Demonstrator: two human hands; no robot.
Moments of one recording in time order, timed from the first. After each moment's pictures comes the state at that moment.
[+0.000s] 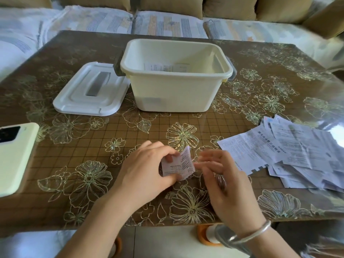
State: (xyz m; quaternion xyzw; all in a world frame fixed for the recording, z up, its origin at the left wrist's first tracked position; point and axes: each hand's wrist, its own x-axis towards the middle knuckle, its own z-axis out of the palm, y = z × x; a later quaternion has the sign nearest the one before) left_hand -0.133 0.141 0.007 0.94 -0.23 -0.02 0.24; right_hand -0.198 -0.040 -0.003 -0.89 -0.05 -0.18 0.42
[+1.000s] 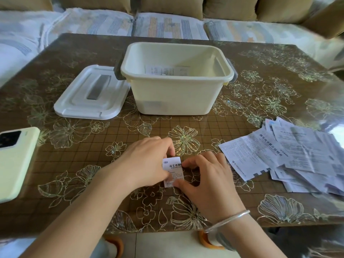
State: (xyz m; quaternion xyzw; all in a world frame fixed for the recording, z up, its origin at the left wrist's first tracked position) left_hand -0.103 0.138 0.040 0.95 -0.24 -0.16 0.16; right_hand -0.173 -0.013 0.006 -0.98 0.01 -0.03 0.22
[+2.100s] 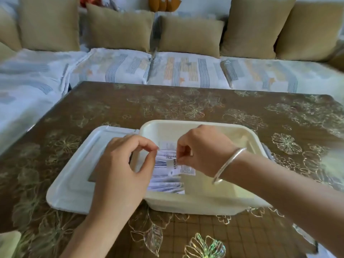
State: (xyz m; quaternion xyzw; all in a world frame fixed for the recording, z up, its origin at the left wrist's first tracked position) left_hand 0.045 0.161 0.086 0.89 -0.07 0.23 0.39; right_hand 0.091 -0.009 0.125 -0.97 -0.21 0.02 0.09
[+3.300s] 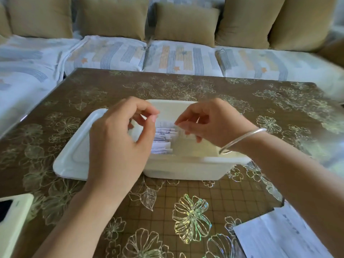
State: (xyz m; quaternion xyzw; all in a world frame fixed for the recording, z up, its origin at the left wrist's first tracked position) left_hand 0.004 0.146 0.122 0.86 -0.15 0.33 0.37; right_hand 0.046 -0.043 0.145 -0.93 -0.17 0.00 0.34
